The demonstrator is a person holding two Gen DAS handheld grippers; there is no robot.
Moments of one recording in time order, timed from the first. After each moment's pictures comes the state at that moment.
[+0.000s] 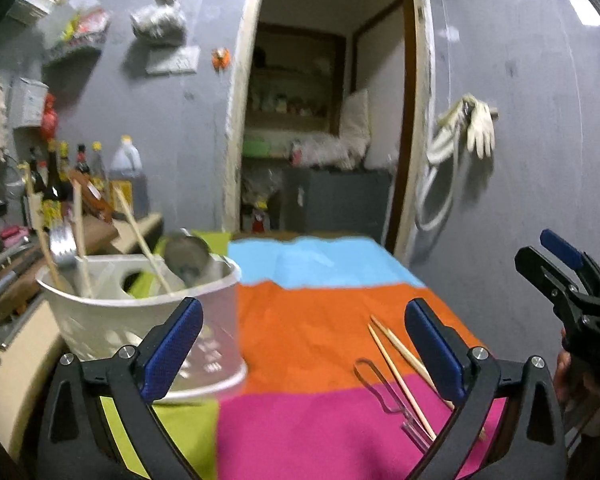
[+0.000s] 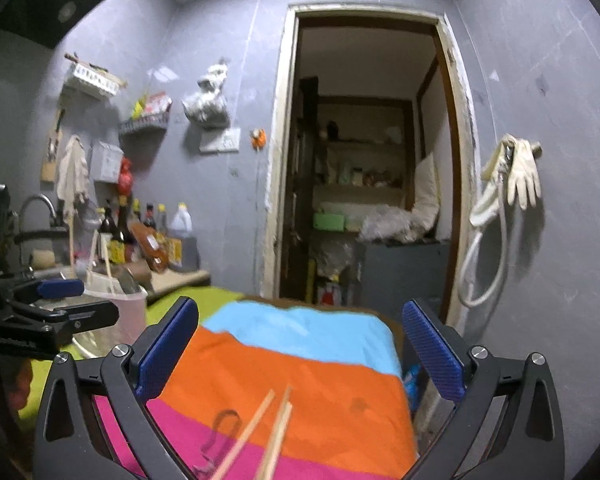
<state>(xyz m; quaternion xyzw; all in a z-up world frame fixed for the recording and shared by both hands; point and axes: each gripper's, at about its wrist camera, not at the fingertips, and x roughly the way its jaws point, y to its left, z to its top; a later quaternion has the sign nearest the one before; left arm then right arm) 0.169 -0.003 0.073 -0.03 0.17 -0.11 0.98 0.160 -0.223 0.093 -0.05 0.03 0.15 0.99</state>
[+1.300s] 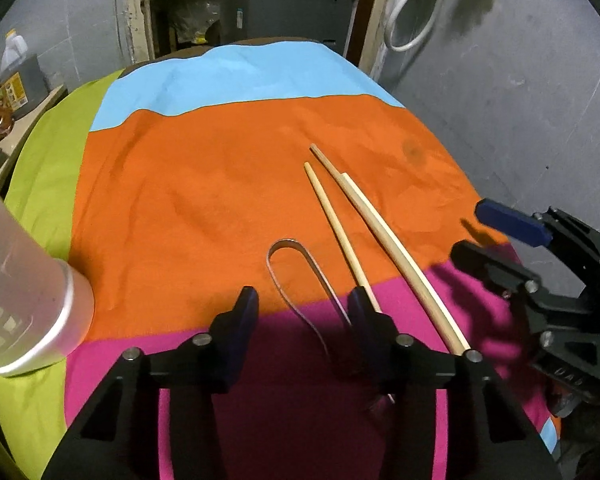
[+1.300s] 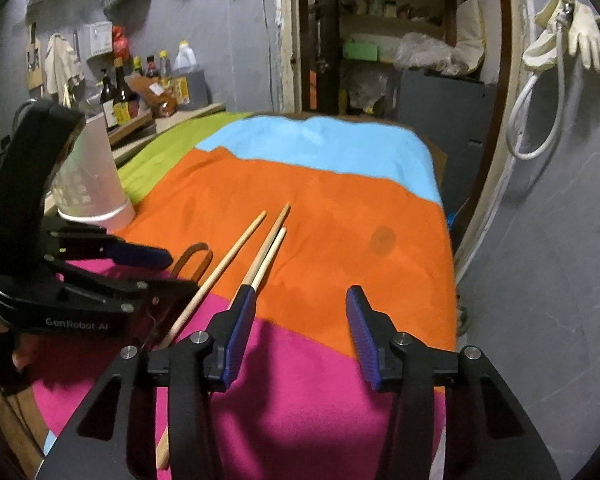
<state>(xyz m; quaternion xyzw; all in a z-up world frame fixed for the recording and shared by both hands) 0.277 -0.084 -0.013 0.03 0.48 -0.18 0.86 0.241 -0.241 0.011 -0.08 0.35 0.21 0.91</state>
